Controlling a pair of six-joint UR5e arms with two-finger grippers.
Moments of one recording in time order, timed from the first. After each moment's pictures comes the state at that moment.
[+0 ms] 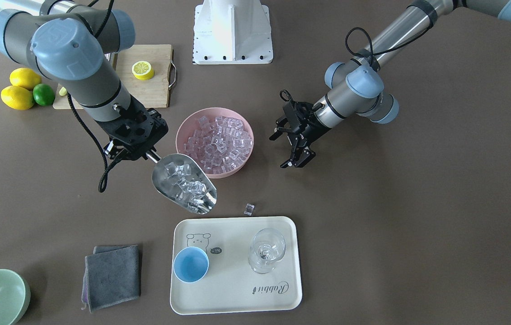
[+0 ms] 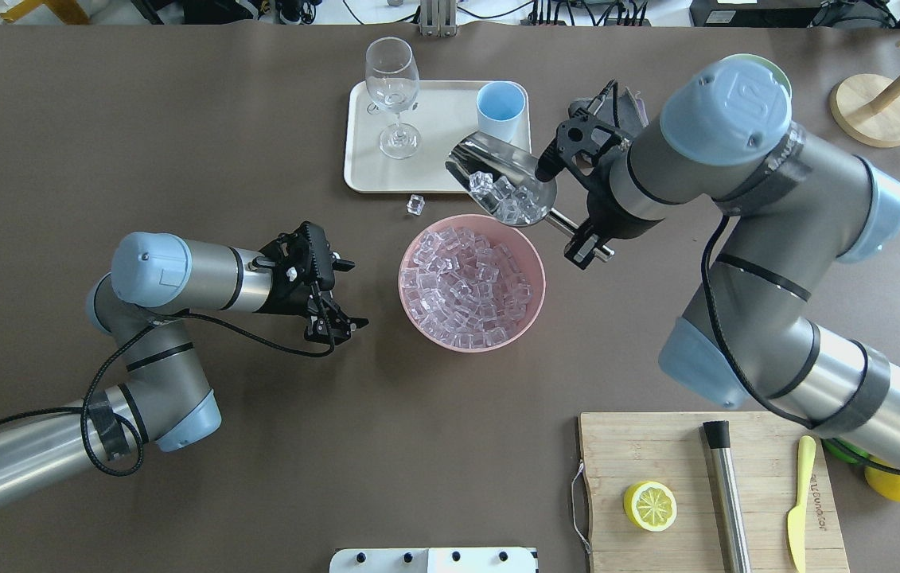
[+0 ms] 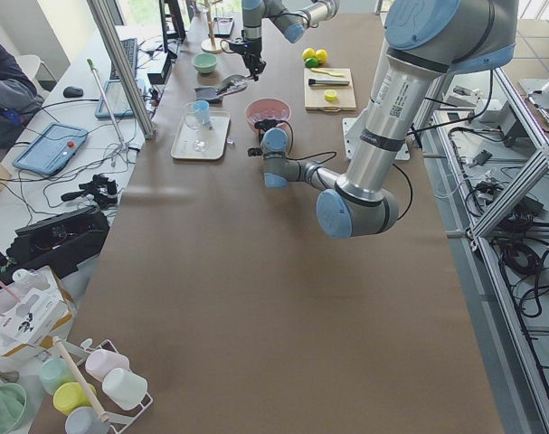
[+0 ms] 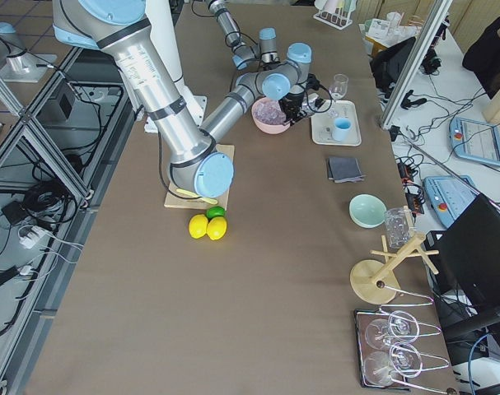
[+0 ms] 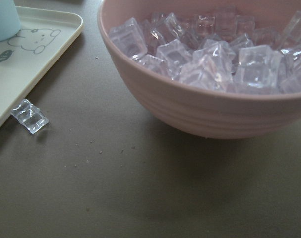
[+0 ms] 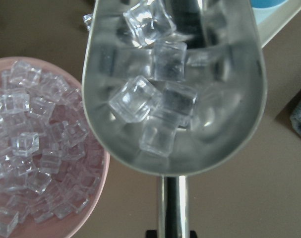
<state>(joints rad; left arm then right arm) -0.56 -2.06 -1.31 -2.79 -1.92 -0.12 0.82 -0.96 1.72 -1.65 2.16 0.19</state>
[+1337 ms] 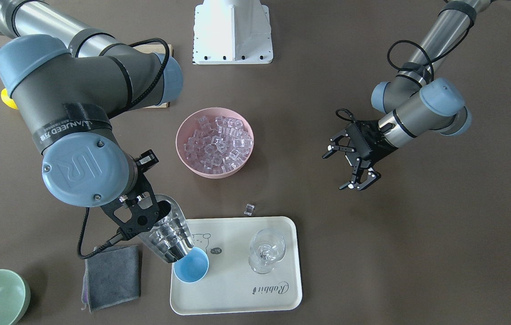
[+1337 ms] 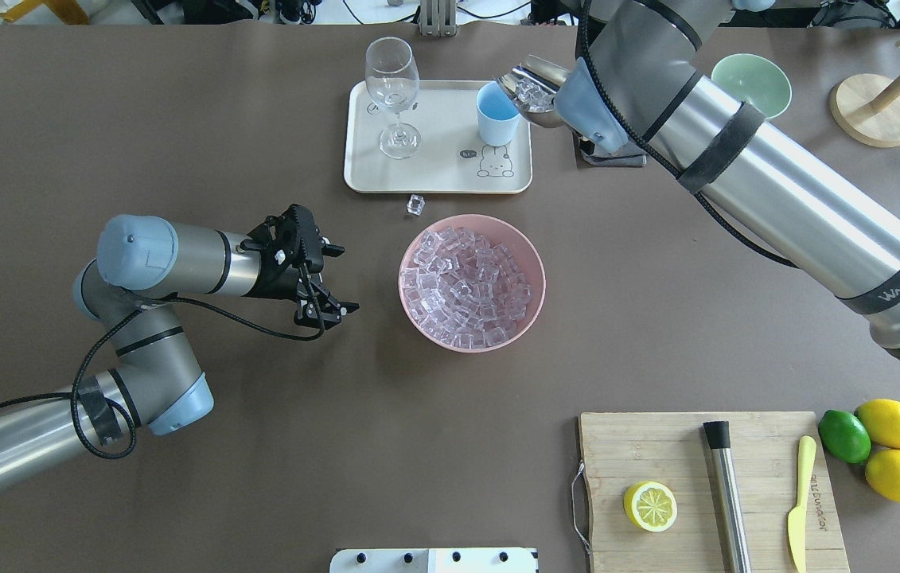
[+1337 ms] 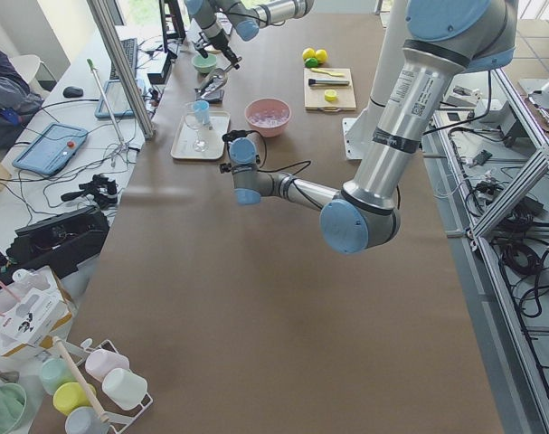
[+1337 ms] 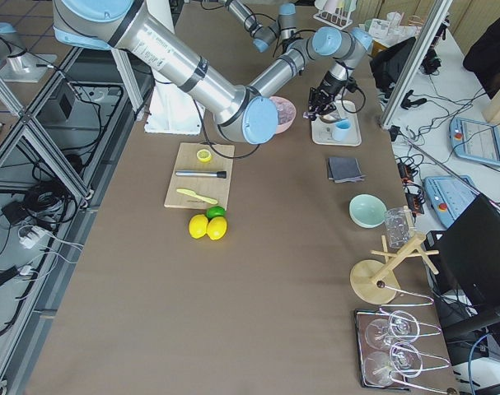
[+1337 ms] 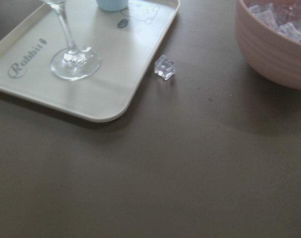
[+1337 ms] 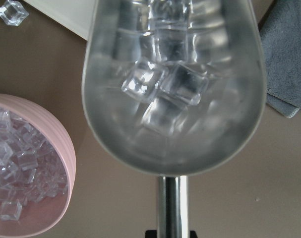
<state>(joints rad) -0.82 -1.99 -1.31 -2.76 -2.18 -0.12 0.95 -0.51 1.21 -2.27 2.24 -0.10</state>
